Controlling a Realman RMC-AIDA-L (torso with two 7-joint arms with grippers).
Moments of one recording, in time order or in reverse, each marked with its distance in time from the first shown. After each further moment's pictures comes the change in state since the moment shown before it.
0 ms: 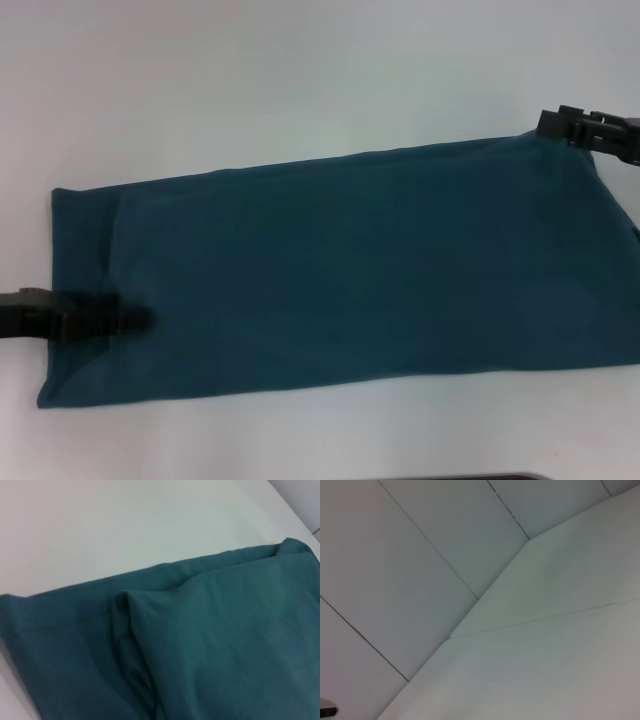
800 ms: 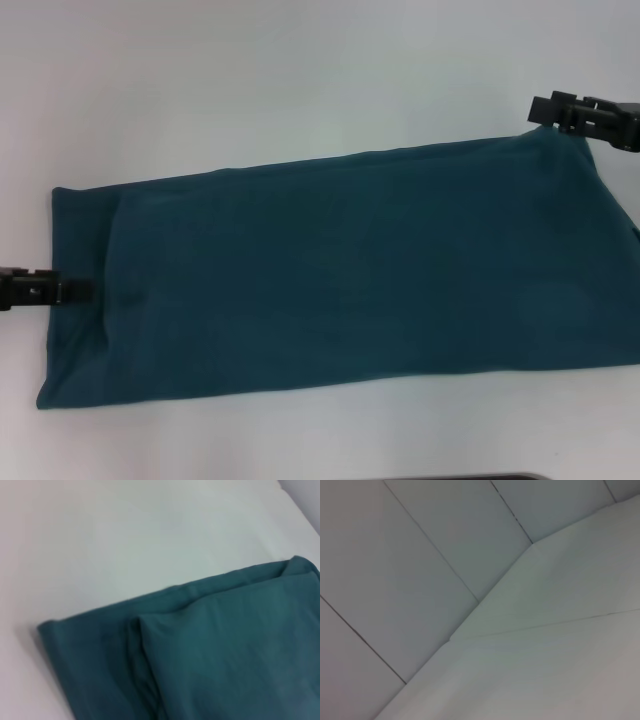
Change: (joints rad) left arm 0.004 0.011 -0.001 -0.292 0.009 0.197 -0.230; right arm 0.028 -0.005 0.000 0.014 0.001 0.021 -0.013
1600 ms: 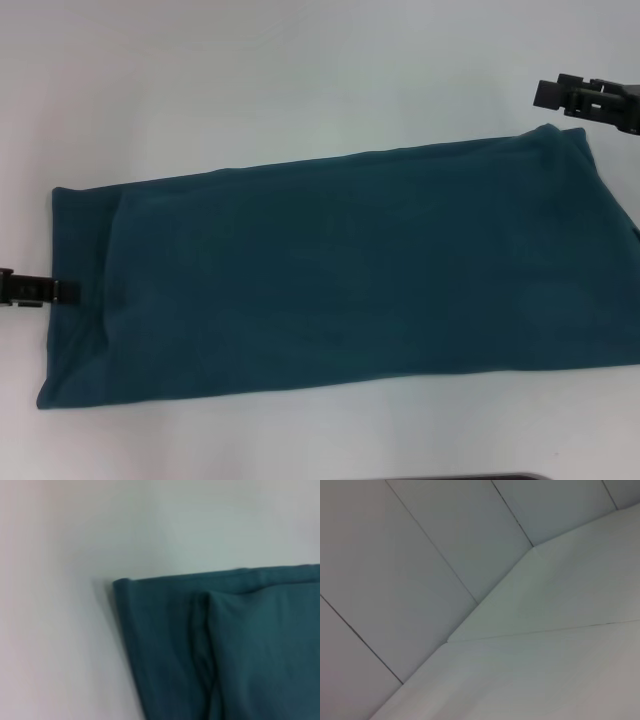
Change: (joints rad) left arm -0.027 -0.014 0.031 -0.030 0.119 -0.064 -0.222; right arm 0.022 -0.019 -0.002 -0.004 0.001 0.004 -0.001
